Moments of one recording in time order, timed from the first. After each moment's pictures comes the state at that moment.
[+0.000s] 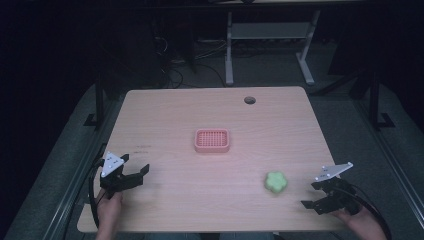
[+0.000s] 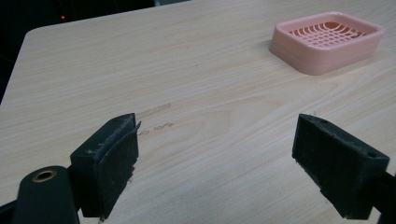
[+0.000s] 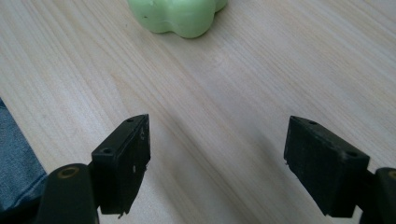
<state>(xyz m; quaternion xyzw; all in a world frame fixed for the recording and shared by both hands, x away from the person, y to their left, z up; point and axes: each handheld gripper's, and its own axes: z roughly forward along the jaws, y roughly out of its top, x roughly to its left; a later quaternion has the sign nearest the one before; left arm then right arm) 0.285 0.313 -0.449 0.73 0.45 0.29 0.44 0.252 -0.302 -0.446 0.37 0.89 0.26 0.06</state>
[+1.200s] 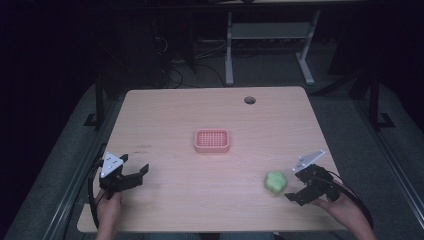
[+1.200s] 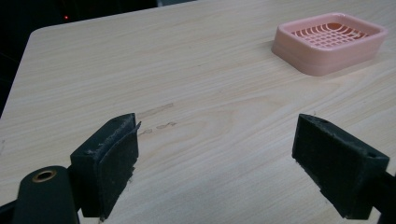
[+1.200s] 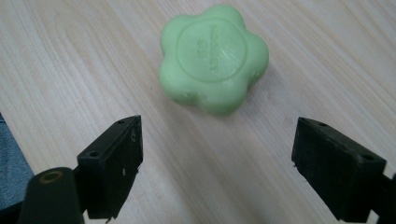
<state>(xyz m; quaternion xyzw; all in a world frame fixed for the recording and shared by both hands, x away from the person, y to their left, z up) 0.283 0.314 -0.449 0.72 0.45 0.29 0.44 0.281 -0.247 -0.425 0.32 0.92 0.23 0.06</state>
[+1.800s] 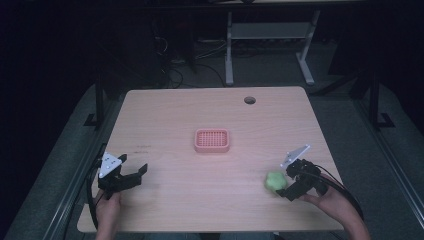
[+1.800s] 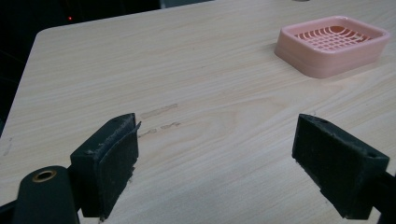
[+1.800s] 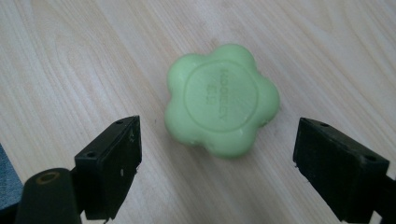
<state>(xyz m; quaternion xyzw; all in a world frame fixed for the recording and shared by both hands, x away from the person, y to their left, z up) 0.282 0.316 -0.448 0.72 0.45 0.30 0.44 0.295 -0.220 -0.422 0.30 0.93 0.21 0.06</state>
